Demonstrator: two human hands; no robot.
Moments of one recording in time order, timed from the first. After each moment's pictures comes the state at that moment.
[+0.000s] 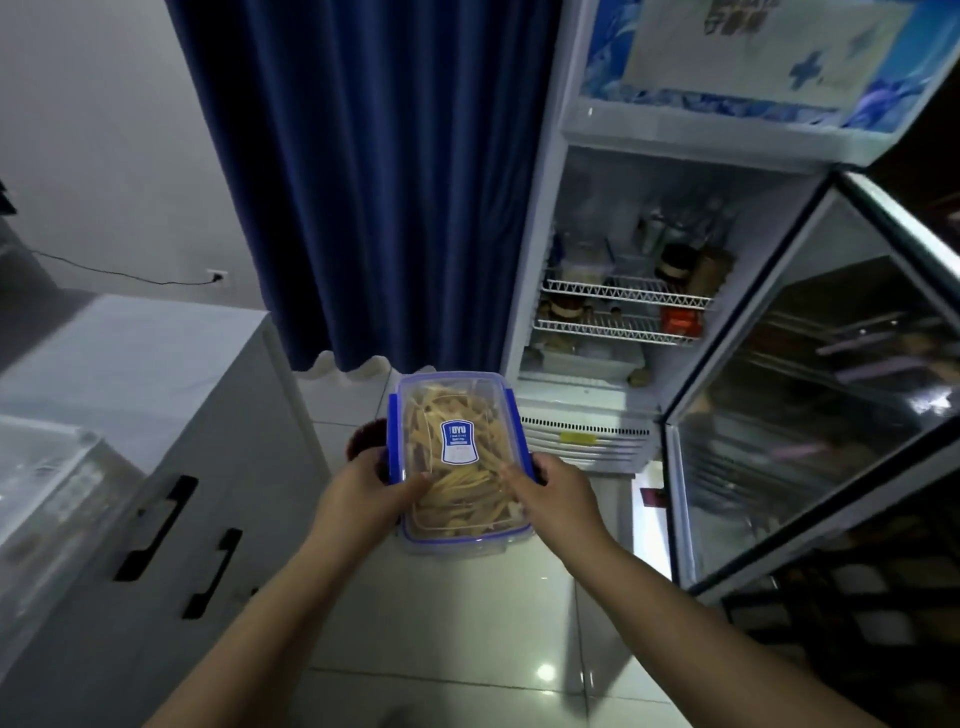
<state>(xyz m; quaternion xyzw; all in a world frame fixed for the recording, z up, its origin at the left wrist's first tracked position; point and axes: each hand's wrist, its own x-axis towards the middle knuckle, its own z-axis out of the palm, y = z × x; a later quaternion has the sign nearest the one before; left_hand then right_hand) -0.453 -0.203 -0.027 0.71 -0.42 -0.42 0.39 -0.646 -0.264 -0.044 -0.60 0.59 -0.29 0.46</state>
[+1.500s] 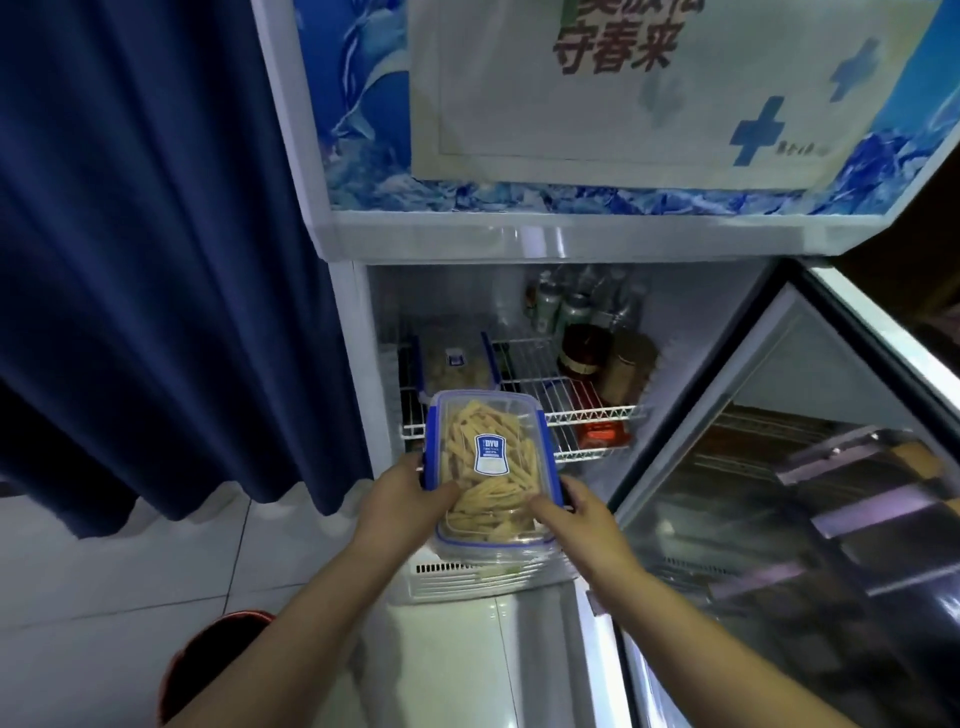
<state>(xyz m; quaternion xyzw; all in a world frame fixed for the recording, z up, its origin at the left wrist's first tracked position) -0.601 -0.758 -0.043 0.67 -0.53 -0.42 0.30 -0.795 -0.743 -0.061 -0.43 0.62 -0.38 0.54</state>
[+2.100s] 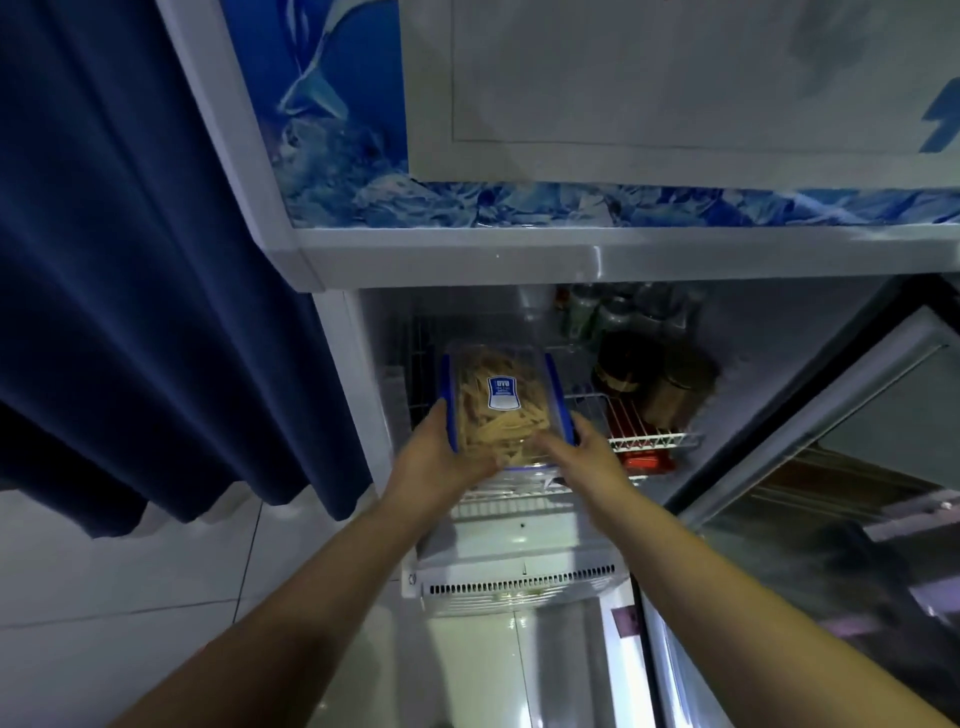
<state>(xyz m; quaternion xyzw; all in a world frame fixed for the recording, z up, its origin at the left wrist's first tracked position) -0.604 -0.887 -0.066 0.62 -0.56 -0.43 0.35 -0.781 -0.909 -0.082 -0.43 0.61 -0.39 0.55</state>
